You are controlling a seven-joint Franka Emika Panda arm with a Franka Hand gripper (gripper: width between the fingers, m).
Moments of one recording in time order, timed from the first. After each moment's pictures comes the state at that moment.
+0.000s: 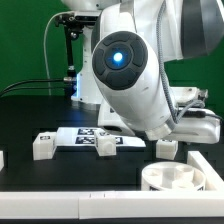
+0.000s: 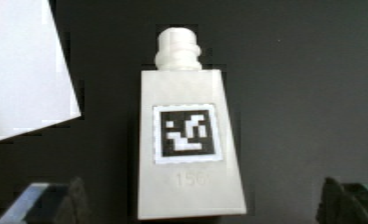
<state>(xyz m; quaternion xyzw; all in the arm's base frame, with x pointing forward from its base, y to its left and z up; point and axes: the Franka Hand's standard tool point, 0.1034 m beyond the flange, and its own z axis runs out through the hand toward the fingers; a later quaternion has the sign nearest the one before) 0.462 0.101 0.035 -0.88 0.19 0.41 0.14</state>
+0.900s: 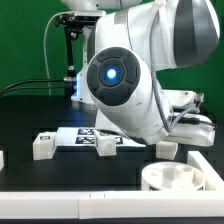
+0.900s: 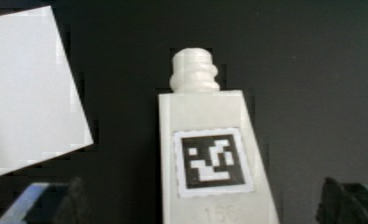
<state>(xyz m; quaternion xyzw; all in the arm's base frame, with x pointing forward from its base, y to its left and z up) 0.447 0.100 0.029 -0.86 0.20 0.44 0.14</state>
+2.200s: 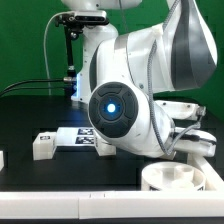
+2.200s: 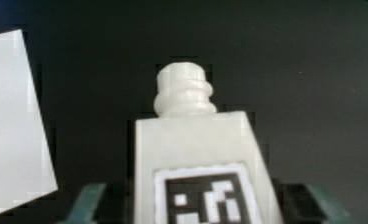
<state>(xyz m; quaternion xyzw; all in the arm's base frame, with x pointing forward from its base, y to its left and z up) 0.427 0.114 0.009 -0.83 0.22 0.49 0.15</state>
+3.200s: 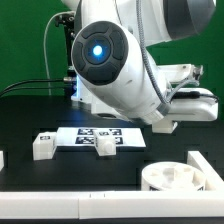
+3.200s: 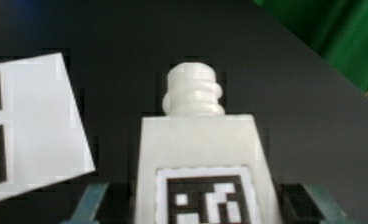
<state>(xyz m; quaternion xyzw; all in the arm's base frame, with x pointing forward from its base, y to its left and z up) 0.464 0.095 0.076 -0.85 0.18 0.45 0.18</state>
